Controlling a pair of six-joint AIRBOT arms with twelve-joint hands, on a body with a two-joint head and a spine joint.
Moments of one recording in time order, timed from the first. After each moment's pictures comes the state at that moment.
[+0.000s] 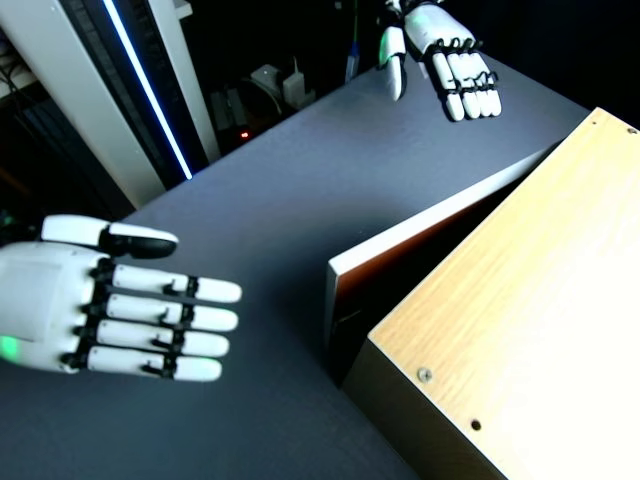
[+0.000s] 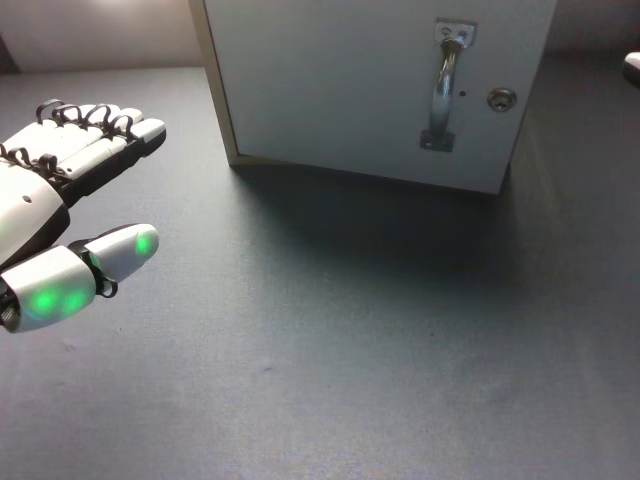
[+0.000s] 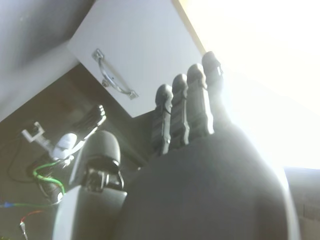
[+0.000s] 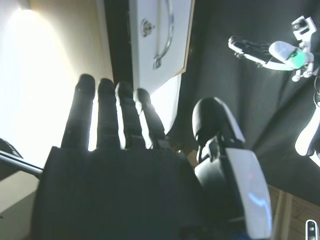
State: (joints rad) left arm 1.08 -0.87 1.01 -0.24 -1.30 0.81; right arm -1.02 -0.89 1.20 0.08 1.19 -0.42
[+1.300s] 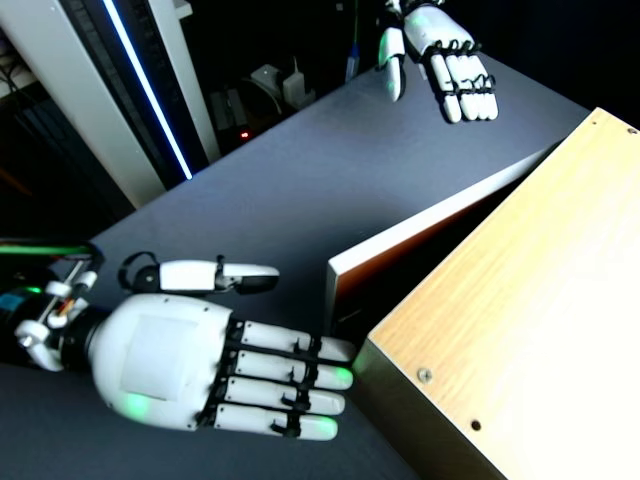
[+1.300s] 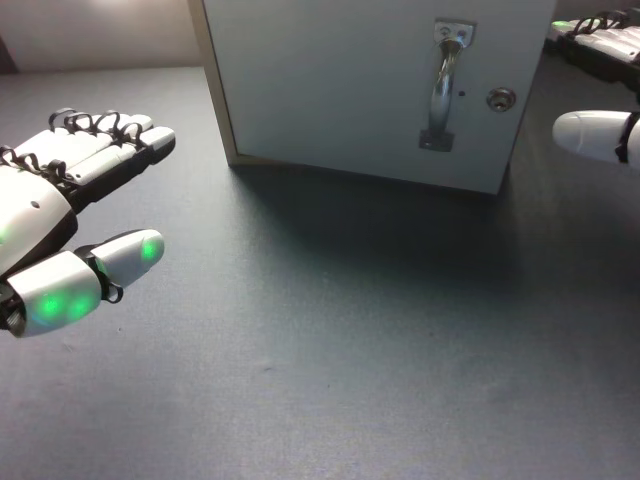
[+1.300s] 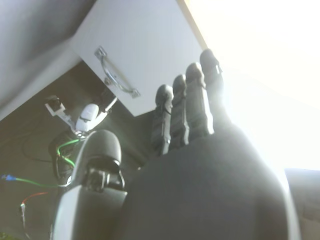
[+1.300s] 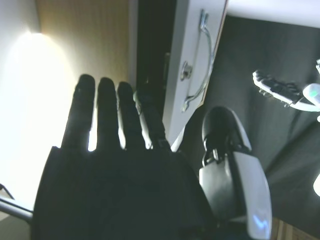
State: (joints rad) left arm 1.07 -0.88 1.02 -0.21 -1.29 0.79; right arm -0.69 -1.08 1.43 -0.06 0.81 -0.42
